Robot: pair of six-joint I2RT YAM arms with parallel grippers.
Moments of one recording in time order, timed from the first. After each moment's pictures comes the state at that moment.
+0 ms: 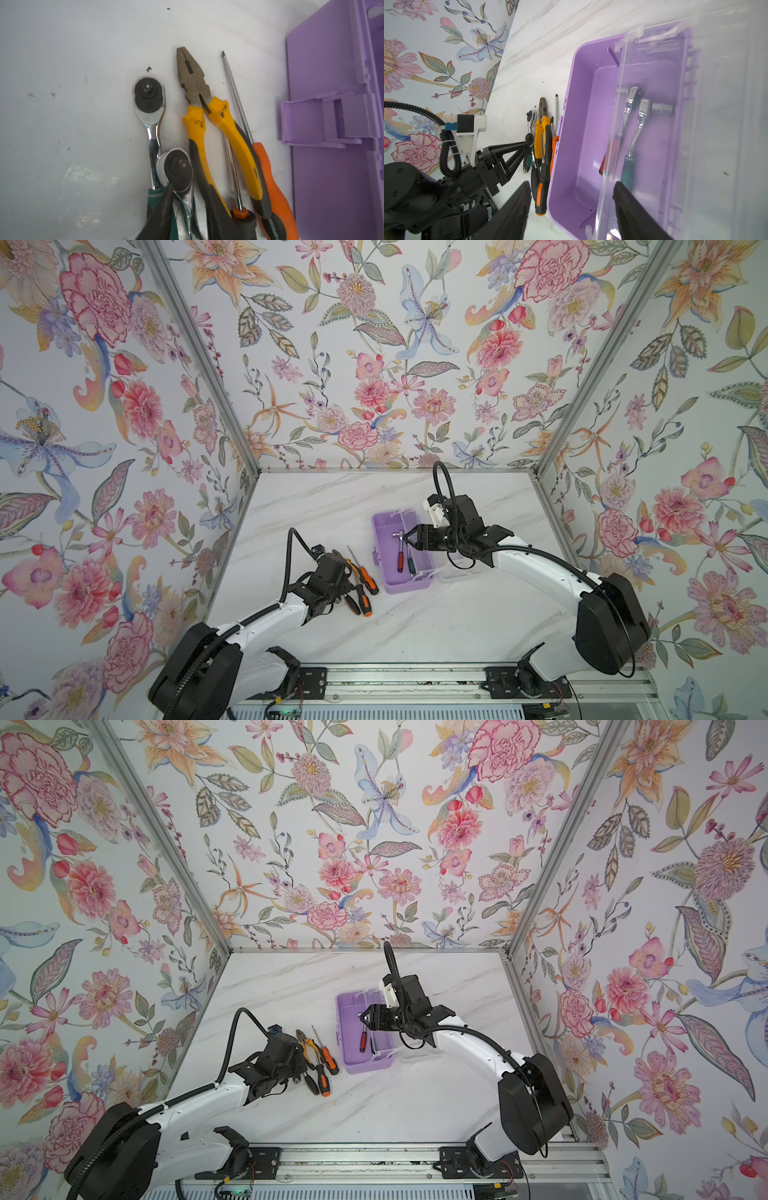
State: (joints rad) left arm -0.54 1.21 0.46 -0.20 -0.22 -0.80; right arm 0.60 1.52 1.08 -0.28 -0.36 0.54
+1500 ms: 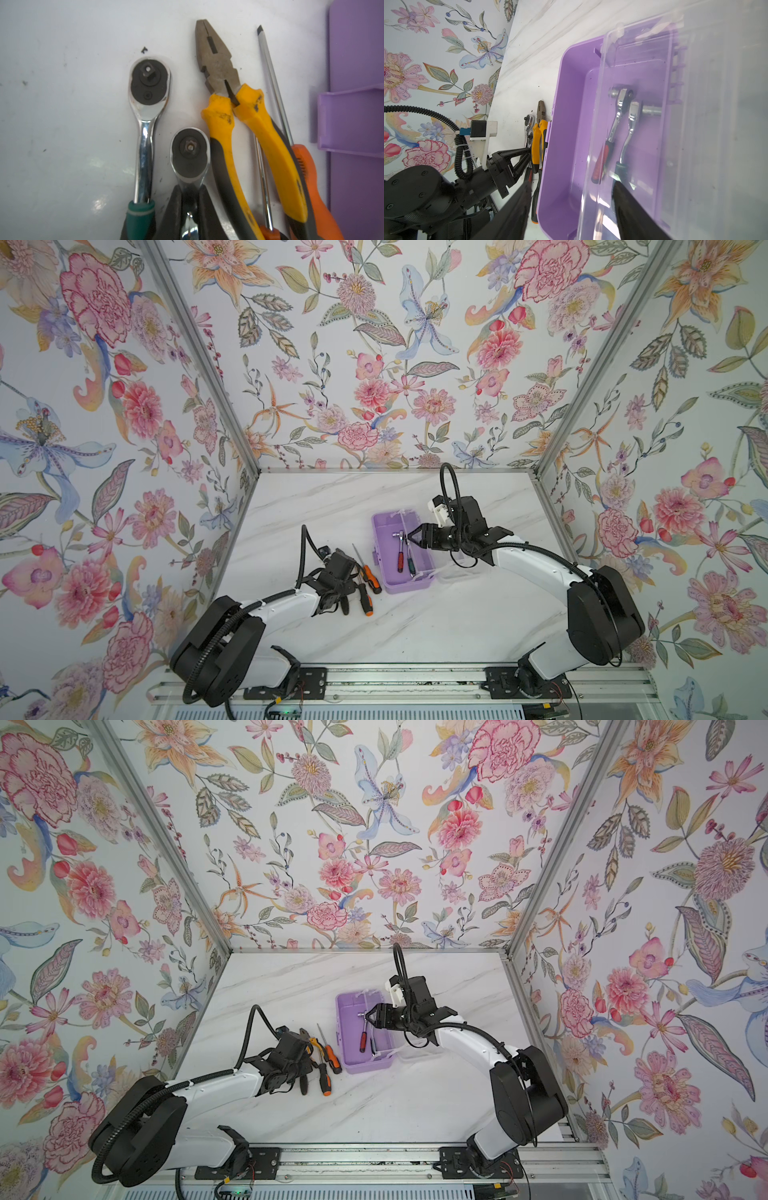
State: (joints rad) left arm -0.58 1.34 0.50 -0.21 -0.26 -0.82; right arm 0.53 1.56 1.02 -0.17 -0.44 0.55
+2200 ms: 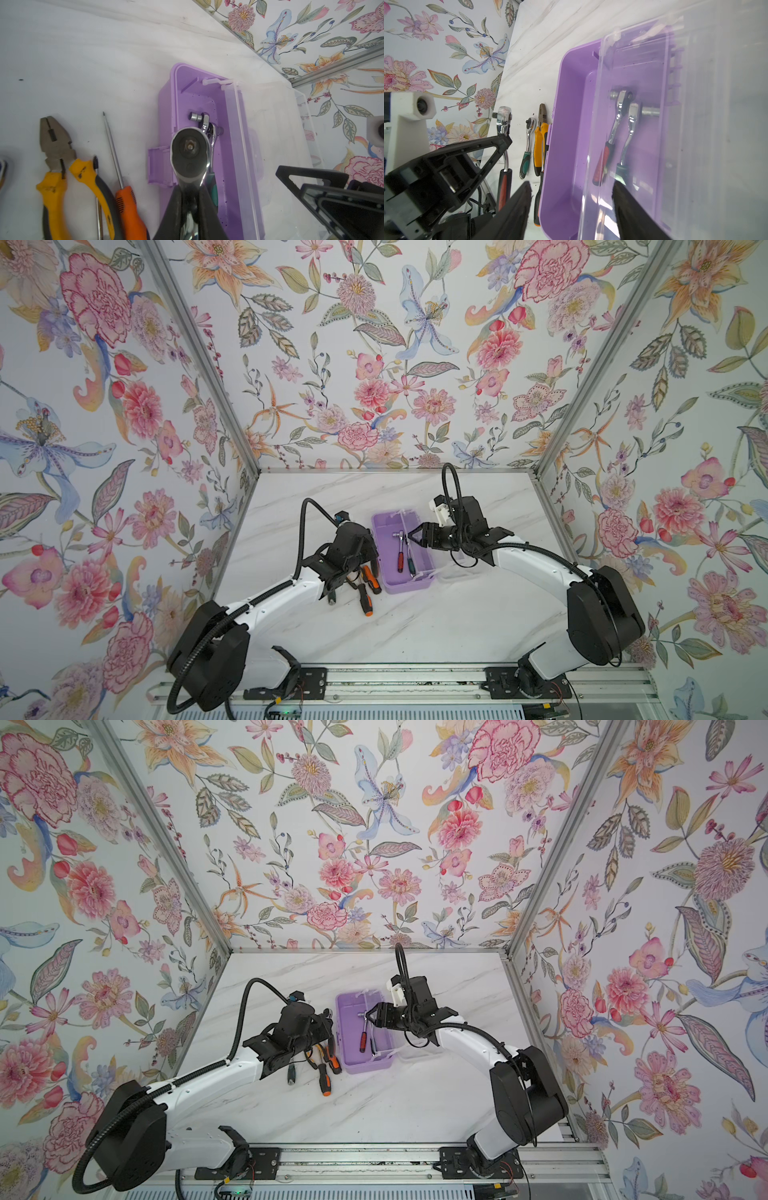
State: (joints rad) left arm -0.65 1.38 0.80 -0.07 -0.13 -0.90; right arm 0.52 1.56 1.01 -0.15 -0.45 0.58
